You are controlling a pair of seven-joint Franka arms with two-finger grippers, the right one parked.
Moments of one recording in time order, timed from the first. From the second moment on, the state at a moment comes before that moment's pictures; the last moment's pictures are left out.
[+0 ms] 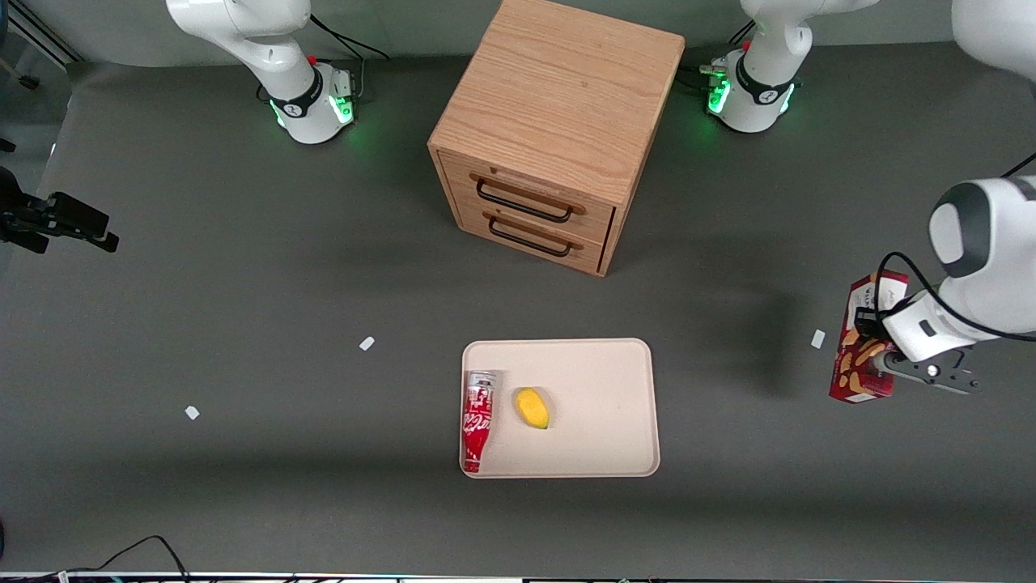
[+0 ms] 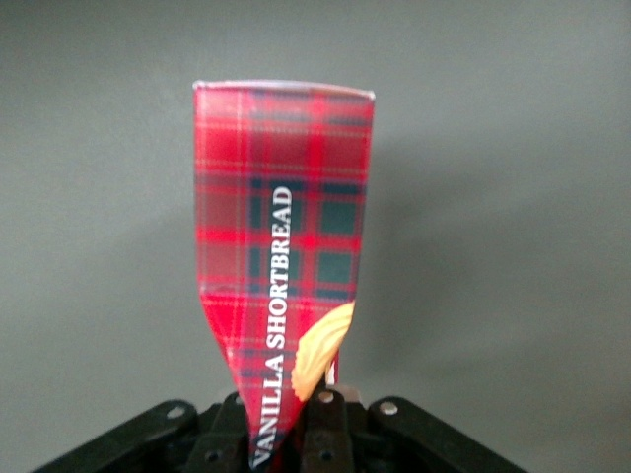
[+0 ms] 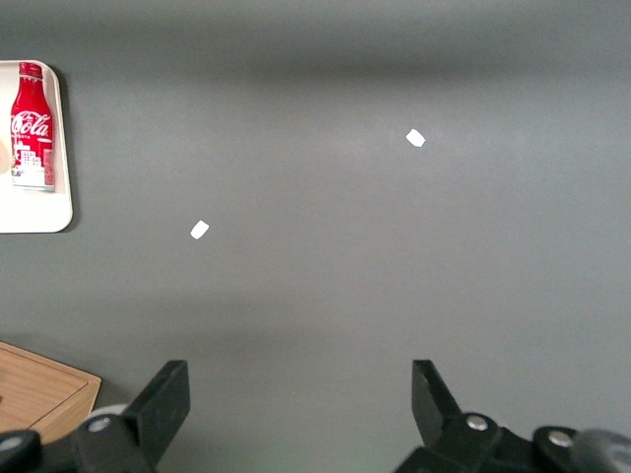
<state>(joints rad) 0.08 0.32 -0.06 -1.69 0.04 1.92 0.29</state>
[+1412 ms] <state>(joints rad) -0.21 0.84 -0.27 -1.27 0.12 2.07 -0.46</state>
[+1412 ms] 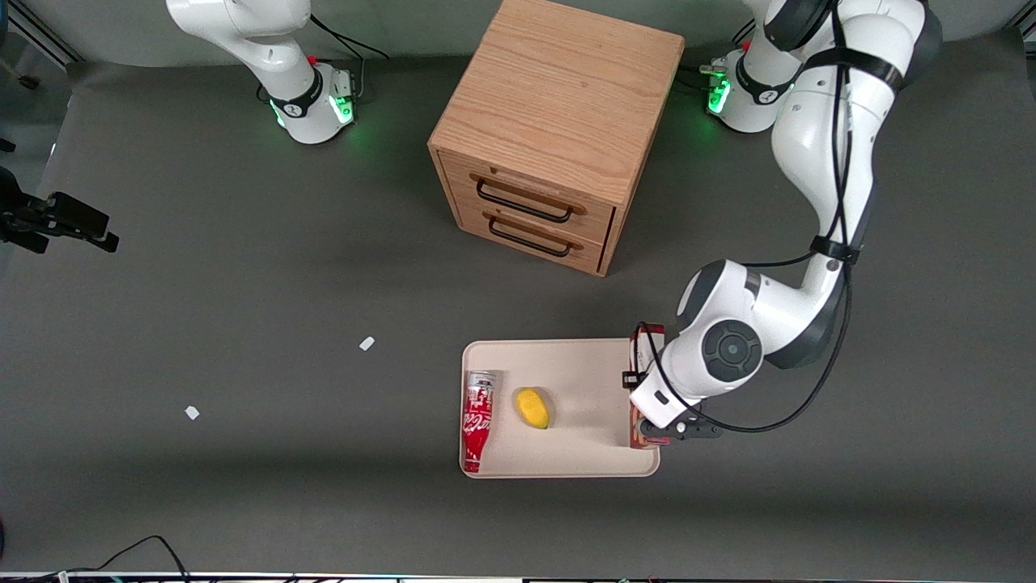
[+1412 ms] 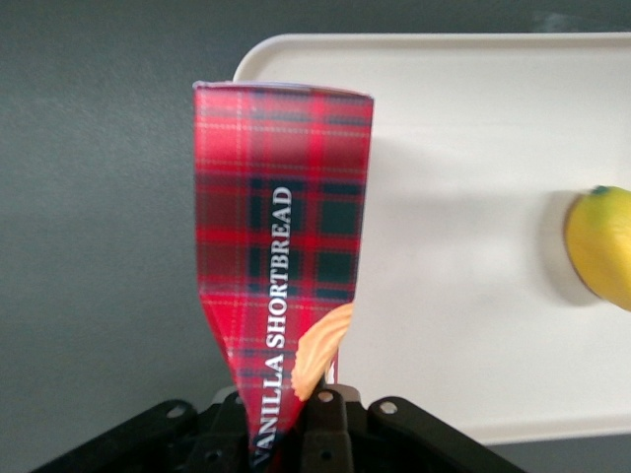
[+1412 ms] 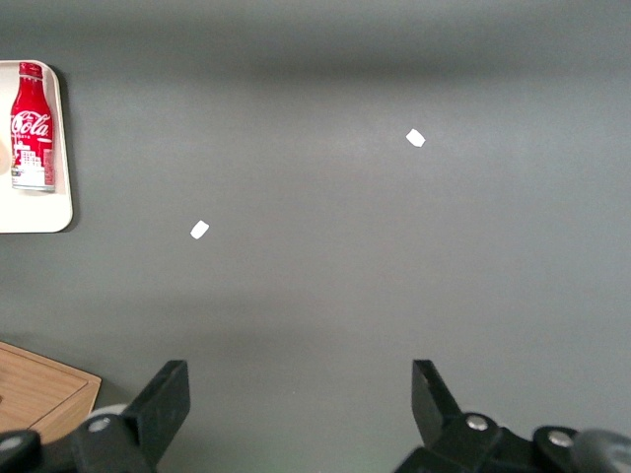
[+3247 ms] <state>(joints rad) 0.16 0.21 -0.24 -1.42 0.06 1.68 -0.14</state>
